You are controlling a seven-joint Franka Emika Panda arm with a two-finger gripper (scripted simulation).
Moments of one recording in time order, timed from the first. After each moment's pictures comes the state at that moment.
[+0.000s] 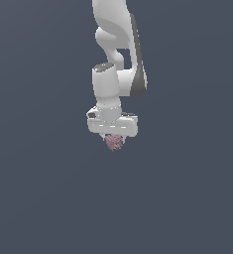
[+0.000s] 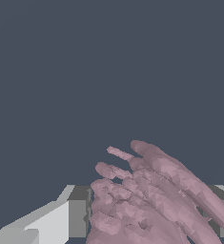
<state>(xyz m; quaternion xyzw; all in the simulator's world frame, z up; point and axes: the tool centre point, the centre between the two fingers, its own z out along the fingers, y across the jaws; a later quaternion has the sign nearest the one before) 0.006 -0.009 0.146 -0.97 0.16 -0.17 0.08</state>
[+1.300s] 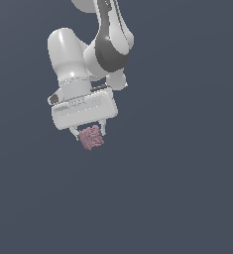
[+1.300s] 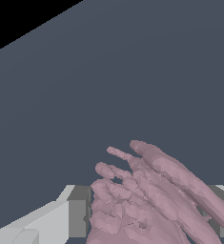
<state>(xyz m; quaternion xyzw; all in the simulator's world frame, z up) 0.076 -0.078 0.280 -0.92 0.08 -0.33 0.17</state>
